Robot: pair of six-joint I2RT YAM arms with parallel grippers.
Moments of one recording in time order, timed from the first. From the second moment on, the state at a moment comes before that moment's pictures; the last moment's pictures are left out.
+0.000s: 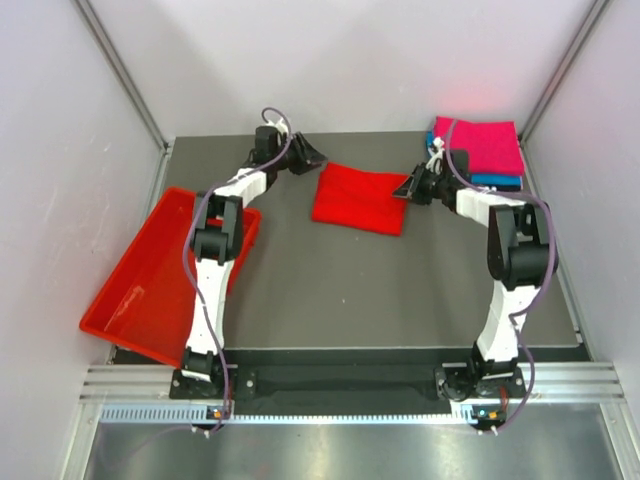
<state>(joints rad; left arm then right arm) -0.20 2.57 2.05 0.17 0.61 -0.80 0.10 2.01 1.27 0.06 -0.54 0.54</state>
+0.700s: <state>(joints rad) -0.31 2.18 1.45 0.07 0.53 -0.57 0.09 2.18 1.48 -0.02 -0.38 0.50</state>
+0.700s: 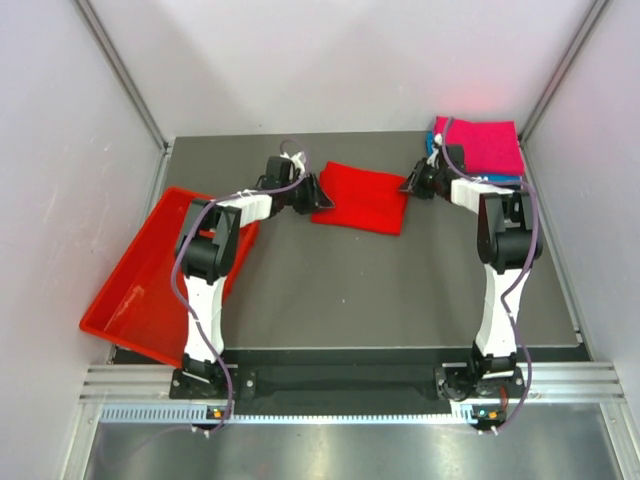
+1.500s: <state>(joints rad) -0.37 2.10 1.50 -0.15 0.48 -0.53 0.10 2.09 1.51 -0.18 -0.23 0.44</state>
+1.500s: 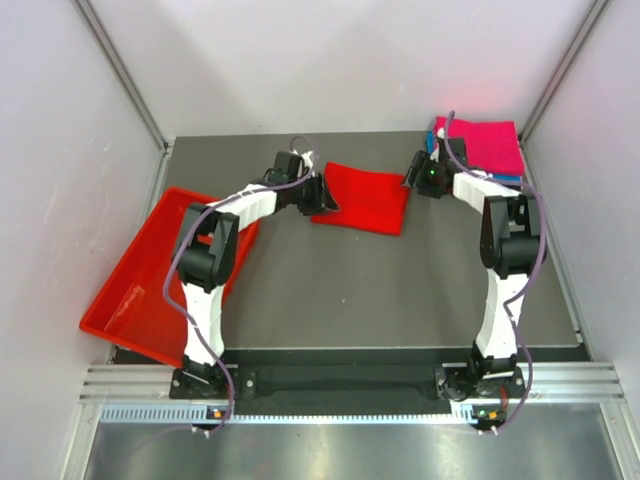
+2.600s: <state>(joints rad) -0.33 1.58 1.20 -0.39 0.51 -0.40 0.15 2.08 1.57 -0.25 -0.27 0.27</state>
